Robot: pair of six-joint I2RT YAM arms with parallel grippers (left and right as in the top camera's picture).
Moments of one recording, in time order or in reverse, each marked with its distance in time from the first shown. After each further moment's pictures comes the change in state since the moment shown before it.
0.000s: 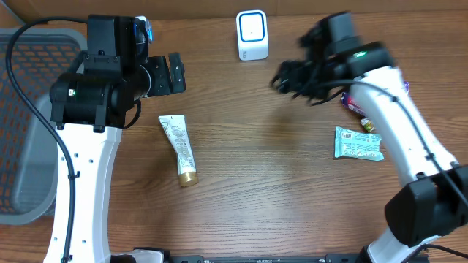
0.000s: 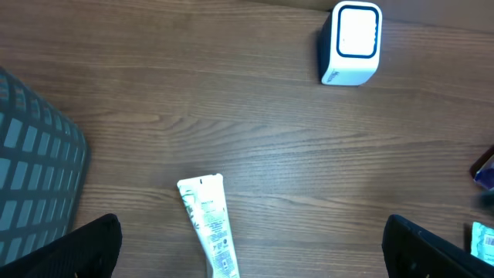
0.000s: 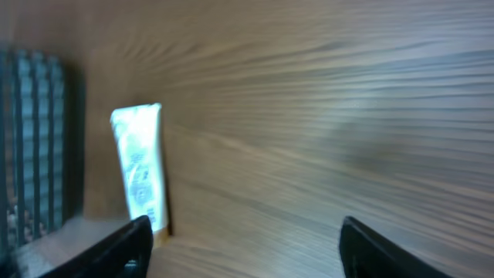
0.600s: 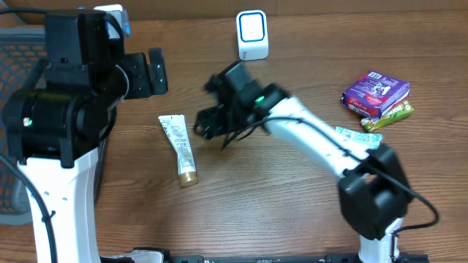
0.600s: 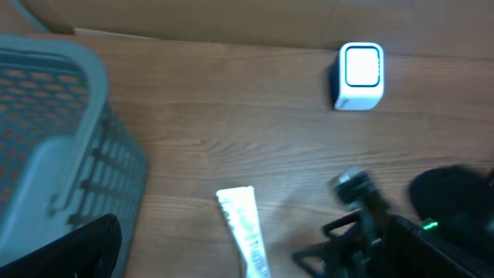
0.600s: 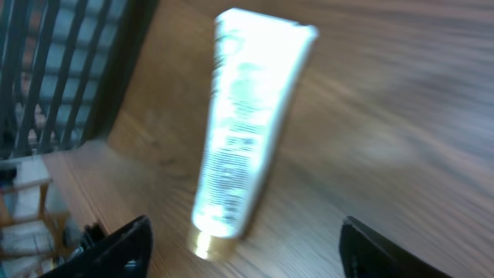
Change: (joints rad) left arm 0.000 -0.013 0.297 -0.211 -0.097 0.065; right arm 0.414 0.195 -0.058 0.351 -0.045 0.024
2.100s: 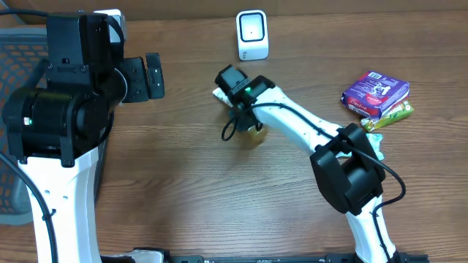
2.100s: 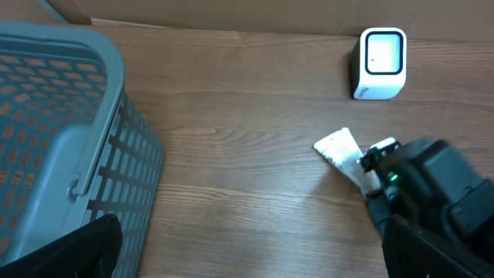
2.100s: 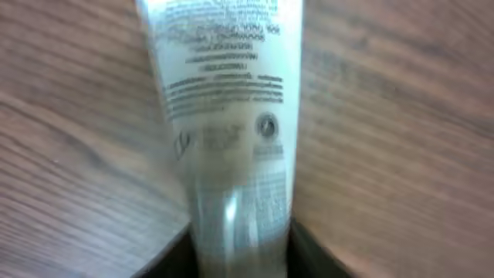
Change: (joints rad) left arm 0.000 0.005 0.002 -0.034 -0.039 0.011; right arm -0.064 0.205 0.158 -0.279 0.604 -0.220
